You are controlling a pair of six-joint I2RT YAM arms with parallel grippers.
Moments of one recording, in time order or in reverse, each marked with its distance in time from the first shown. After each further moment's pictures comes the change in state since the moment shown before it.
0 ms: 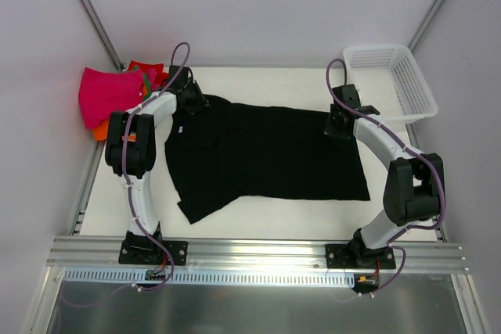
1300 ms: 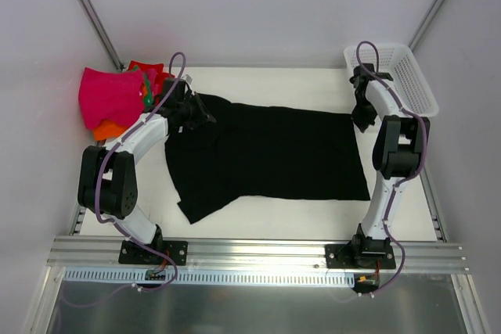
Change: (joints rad) left arm -0.080 -0.430 -0.353 0.005 0.043 -0.039; right arm -0.235 0.515 0.642 -0.543 0.245 0.084
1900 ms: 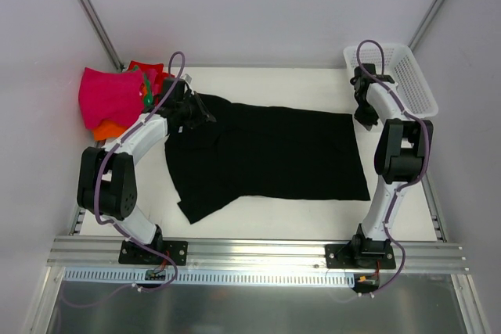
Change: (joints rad) left arm 0.000 -0.010 0.000 0.000 0.000 -0.002; right arm 0.007 -0.128 -0.171 0.174 0.116 0.053
